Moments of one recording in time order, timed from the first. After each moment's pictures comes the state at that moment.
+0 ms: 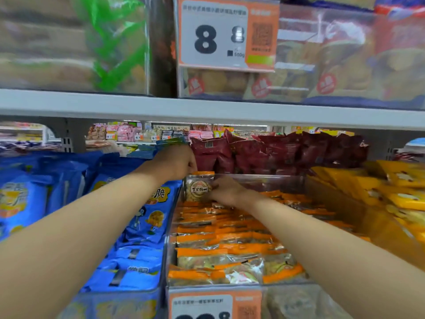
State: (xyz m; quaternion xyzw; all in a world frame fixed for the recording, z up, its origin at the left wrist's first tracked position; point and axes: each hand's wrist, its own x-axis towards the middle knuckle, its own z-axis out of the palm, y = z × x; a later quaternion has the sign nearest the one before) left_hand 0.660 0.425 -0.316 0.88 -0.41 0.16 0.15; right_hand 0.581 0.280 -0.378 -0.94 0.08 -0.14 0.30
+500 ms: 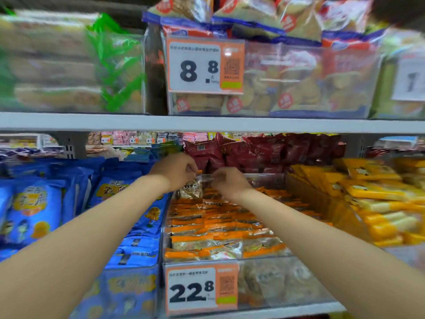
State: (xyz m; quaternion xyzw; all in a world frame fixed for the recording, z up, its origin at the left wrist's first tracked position) left_hand 0.606 0.437 -0.321 0.86 -0.42 0.16 0.22; right_hand 0.518 0.287 -0.357 -0.90 0.13 -0.26 0.33
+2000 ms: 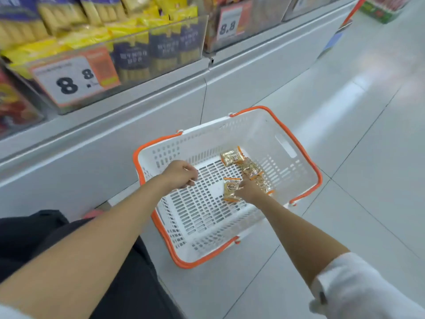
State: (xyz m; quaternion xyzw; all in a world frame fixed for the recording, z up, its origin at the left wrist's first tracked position) left_hand 0.104 0.230 -0.863 0.72 -0.34 -0.55 0.26; right_hand -0.131 0.145 -0.940 -0.64 0.64 0.12 0.40
